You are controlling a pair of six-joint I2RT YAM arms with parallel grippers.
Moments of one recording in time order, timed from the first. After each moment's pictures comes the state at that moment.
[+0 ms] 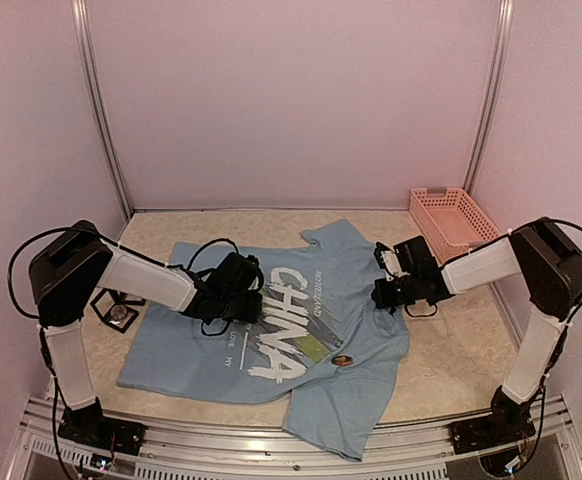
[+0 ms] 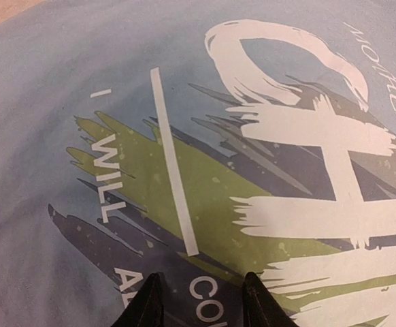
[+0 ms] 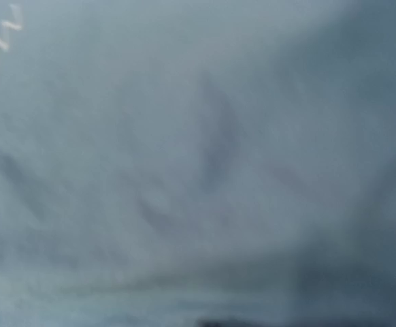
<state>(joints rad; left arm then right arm) -0.82 1.91 1.00 0.01 -0.30 -0.40 0.48 1.78 0.83 0.12 -0.09 0.23</state>
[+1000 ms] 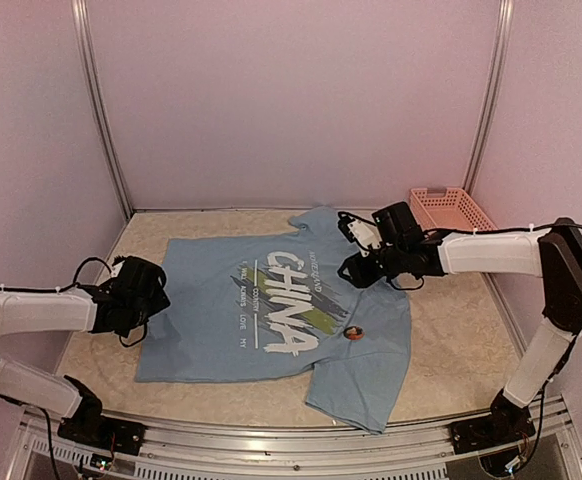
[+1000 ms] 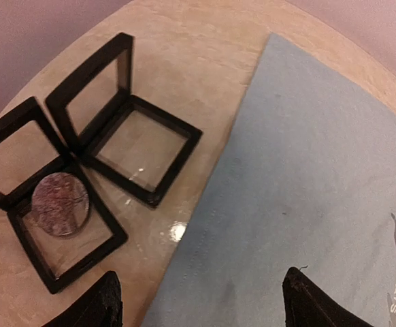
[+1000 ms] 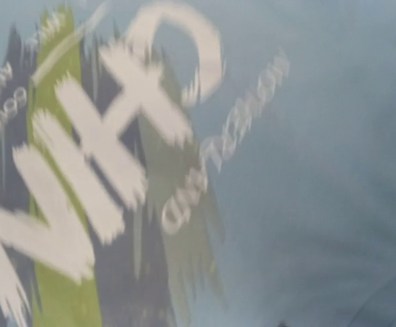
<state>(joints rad) -0.49 1.30 0.54 -0.10 -0.60 -0.82 0.62 1.70 1.11 -0.12 -0.10 -0.01</state>
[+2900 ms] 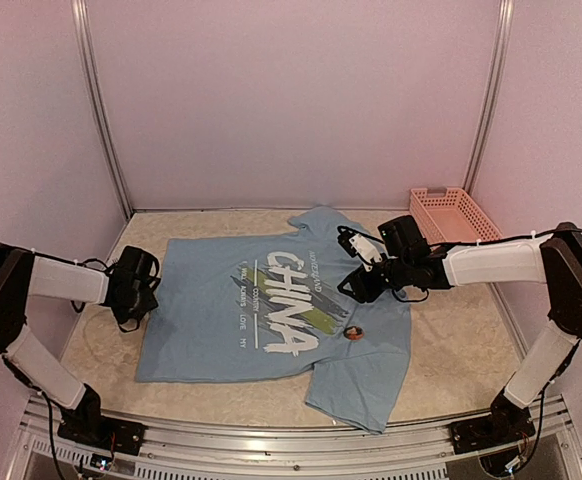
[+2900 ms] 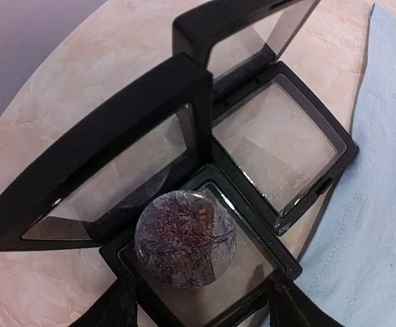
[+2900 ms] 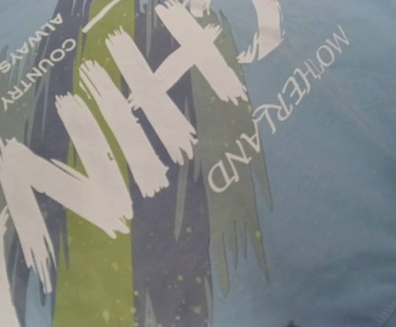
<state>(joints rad) -0.24 1.53 0.63 -0.13 -0.49 -0.74 0.62 1.66 0.97 -0.03 -0.21 -0.09</state>
